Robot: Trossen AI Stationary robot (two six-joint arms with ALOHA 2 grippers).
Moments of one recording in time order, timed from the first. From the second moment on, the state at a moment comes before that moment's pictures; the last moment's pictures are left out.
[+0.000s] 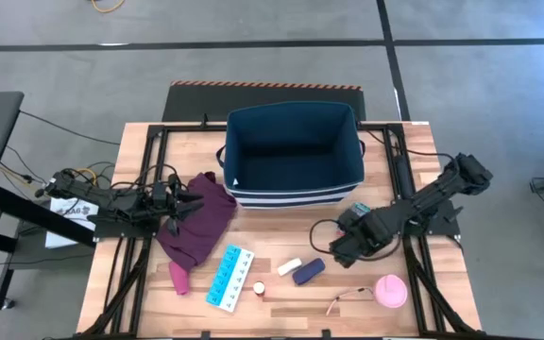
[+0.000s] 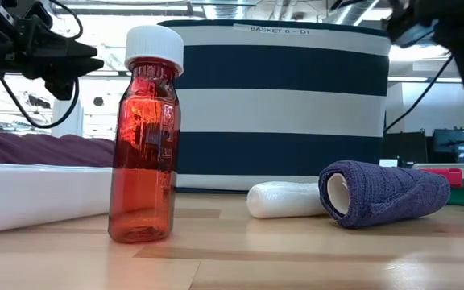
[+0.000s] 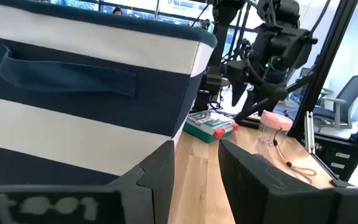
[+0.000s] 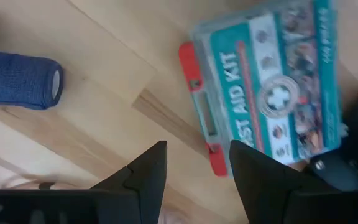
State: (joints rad) left arm -0.32 0.03 0.02 0.09 -0.48 -0.17; right arm 0.49 1.54 1.17 -1.28 0.04 1.32
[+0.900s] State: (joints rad) left arm -0.32 0.03 0.02 0.08 -0.48 -0.18; right arm 0.45 1.72 1.09 -1.21 -0.10 1.05
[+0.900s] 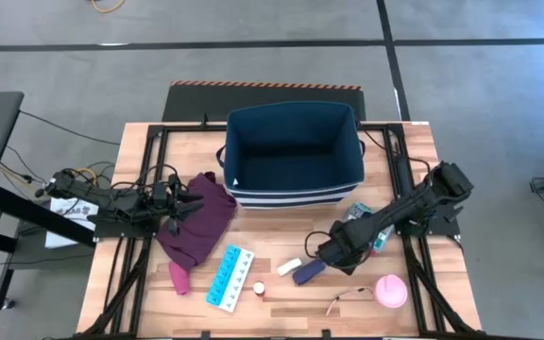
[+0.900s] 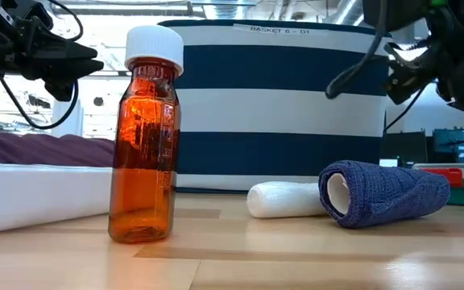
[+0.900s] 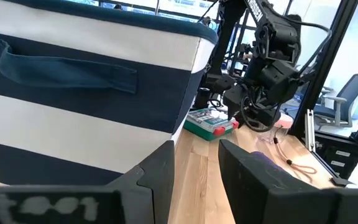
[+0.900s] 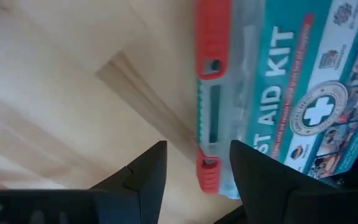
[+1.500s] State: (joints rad) left arm -0.32 0.03 0.02 0.07 -0.48 -0.18; right arm 0.45 1.72 1.05 -1.15 -0.05 1.04
